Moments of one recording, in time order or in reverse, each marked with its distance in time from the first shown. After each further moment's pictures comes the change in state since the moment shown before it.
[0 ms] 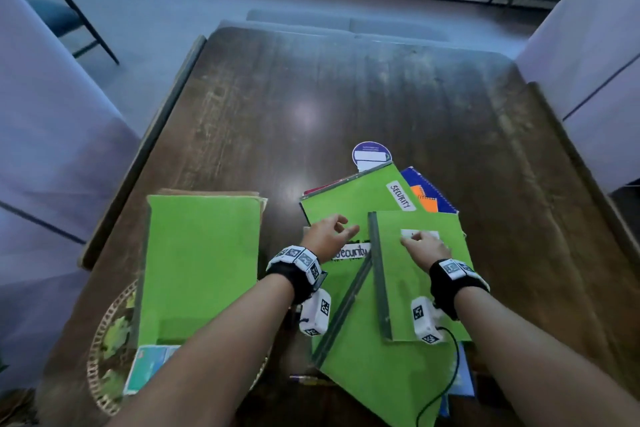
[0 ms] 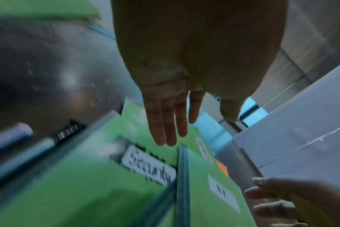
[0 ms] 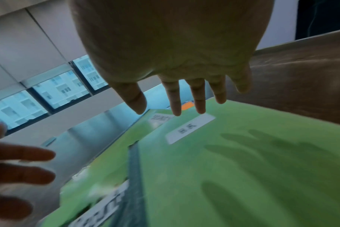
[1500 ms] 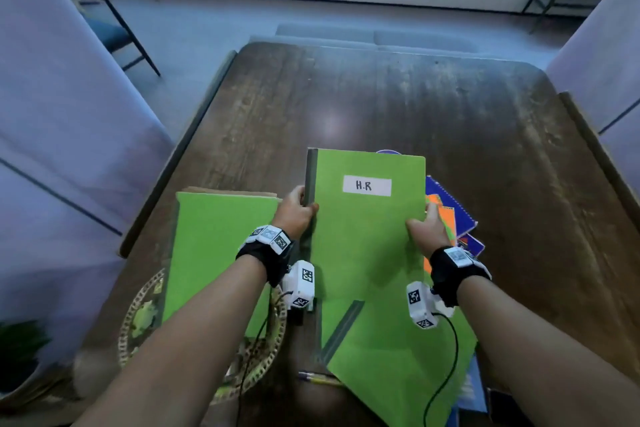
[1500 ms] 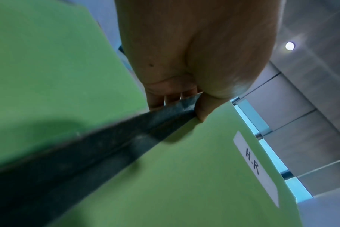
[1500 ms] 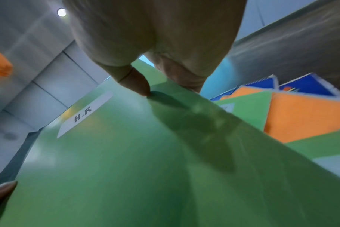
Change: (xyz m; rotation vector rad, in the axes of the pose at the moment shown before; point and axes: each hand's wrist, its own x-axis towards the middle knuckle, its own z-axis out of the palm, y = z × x) left_hand -0.030 -0.013 -0.097 -0.193 0.364 -0.123; right_hand -0.035 -0.070 -0.024 0.558 -0.030 -0.168
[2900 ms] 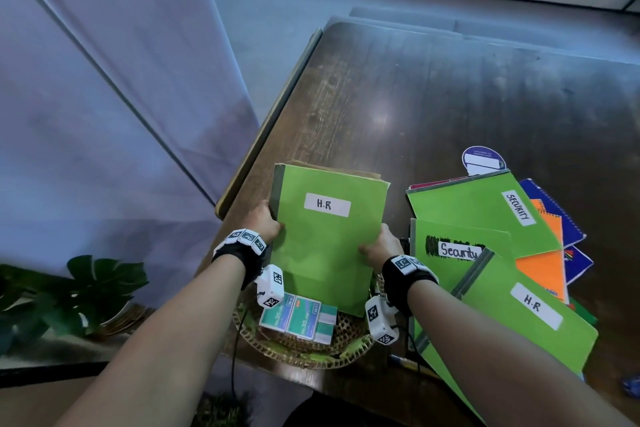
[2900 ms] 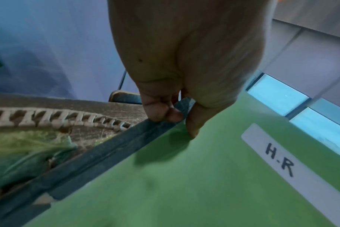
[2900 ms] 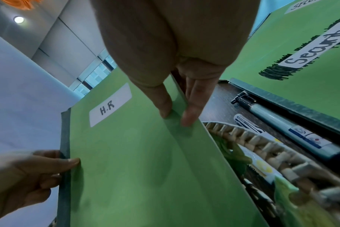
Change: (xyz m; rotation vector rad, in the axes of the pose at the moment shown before) left_hand -0.038 -0.193 -0.203 0.352 0.127 -0.362; right_hand -0.093 -0.046 0.263 -0.347 -0.254 -0.004
